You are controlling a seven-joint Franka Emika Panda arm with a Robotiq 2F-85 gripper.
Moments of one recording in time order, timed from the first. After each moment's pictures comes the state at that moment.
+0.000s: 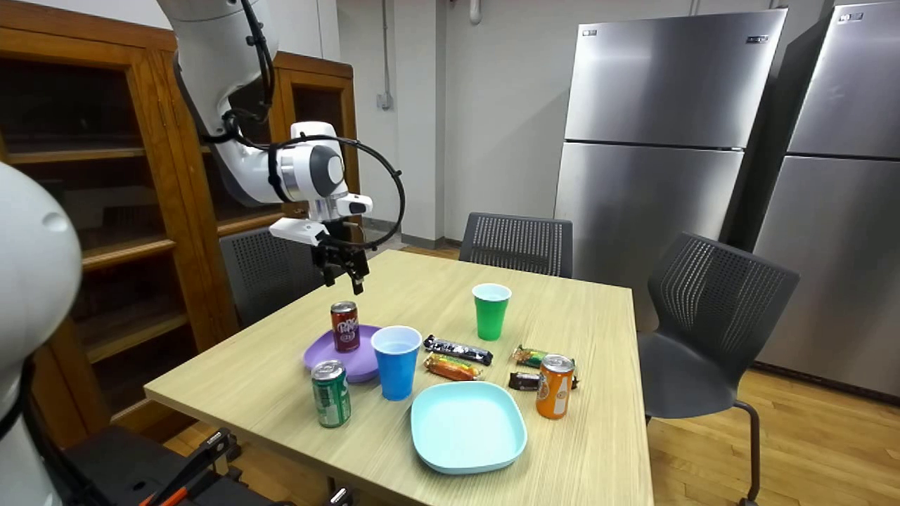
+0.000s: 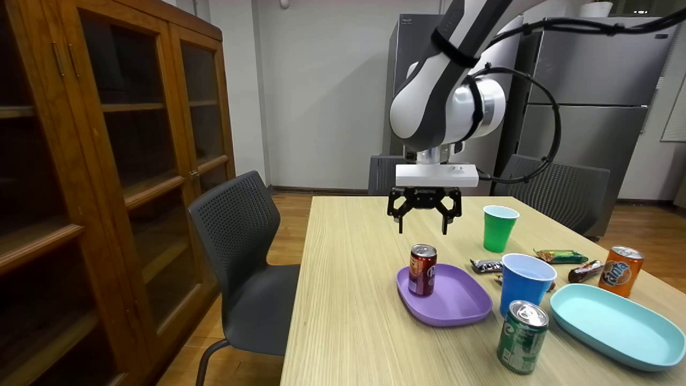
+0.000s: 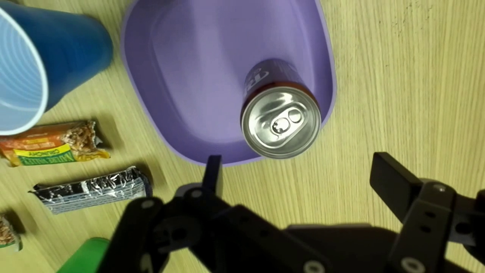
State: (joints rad) arm 0.37 0.51 -0.08 -2.02 -0.12 2.56 0.54
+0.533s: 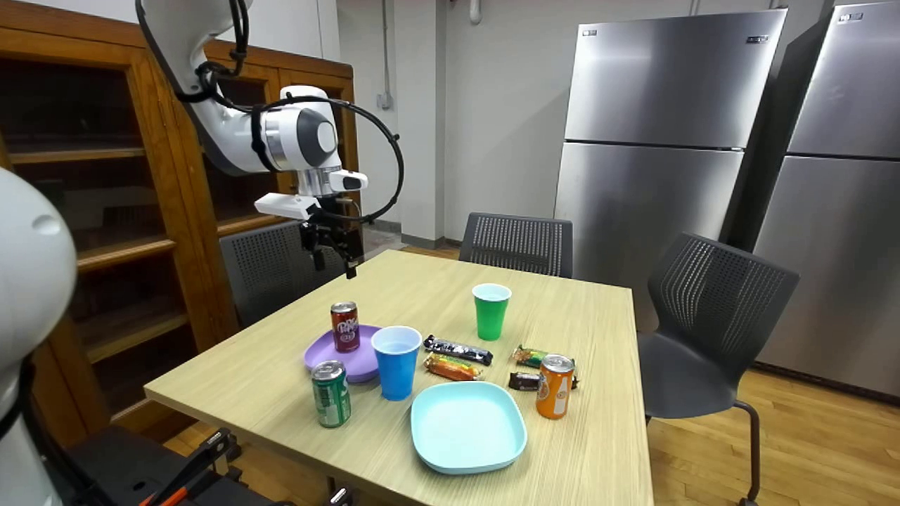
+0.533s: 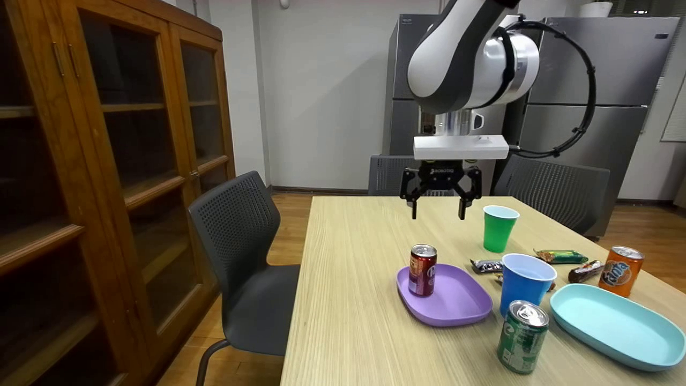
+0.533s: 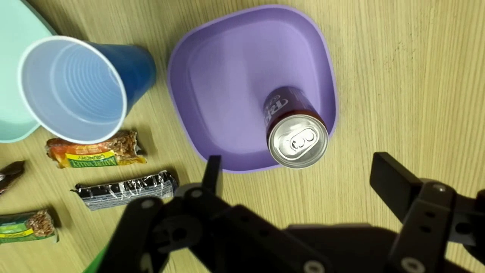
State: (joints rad) arm 0.33 0.31 -0.04 -2.17 -0.12 2.49 0.49
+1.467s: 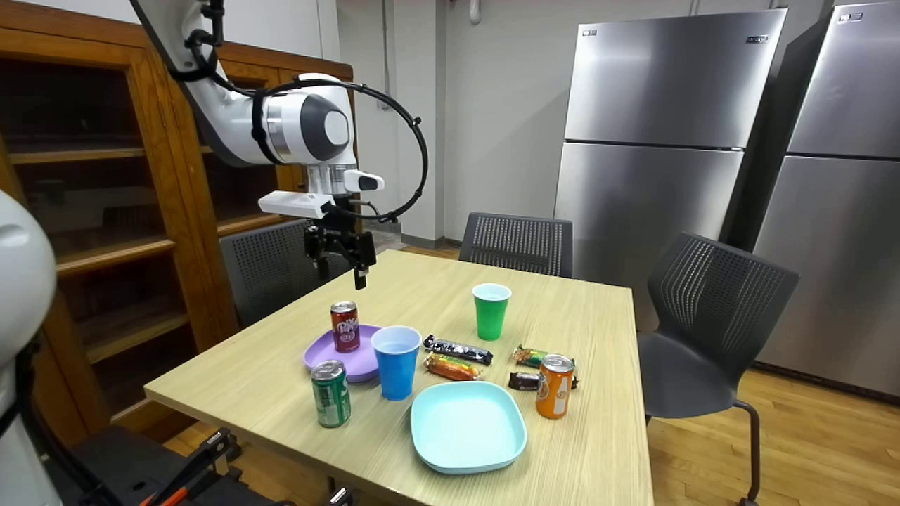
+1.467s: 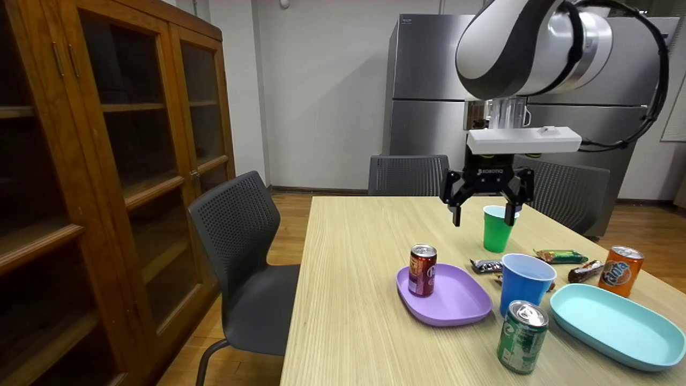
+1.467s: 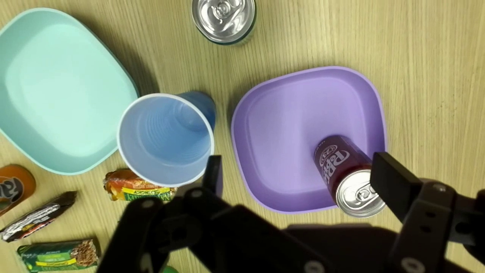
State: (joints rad) arm 0.20 0.16 -0.01 -2.34 -0.10 2.44 0.34
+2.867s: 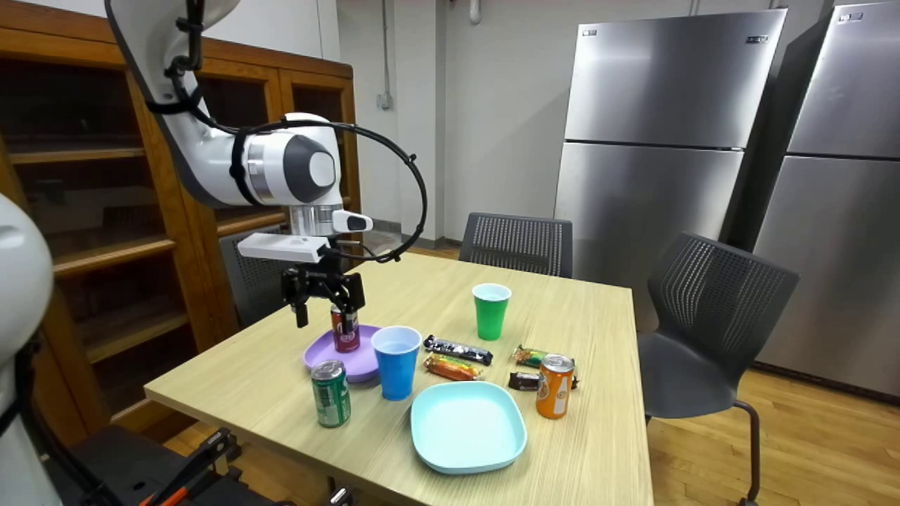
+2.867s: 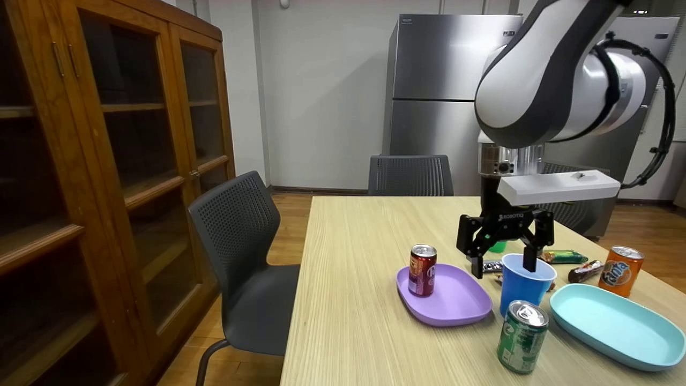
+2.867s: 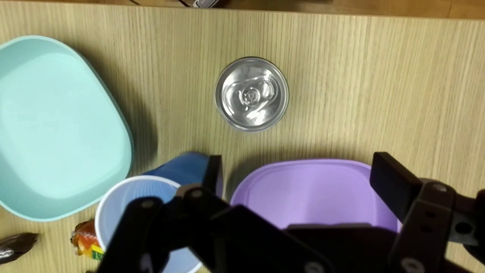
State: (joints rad) arm 0.19 0.17 0.01 -2.51 -0.13 2.55 0.18
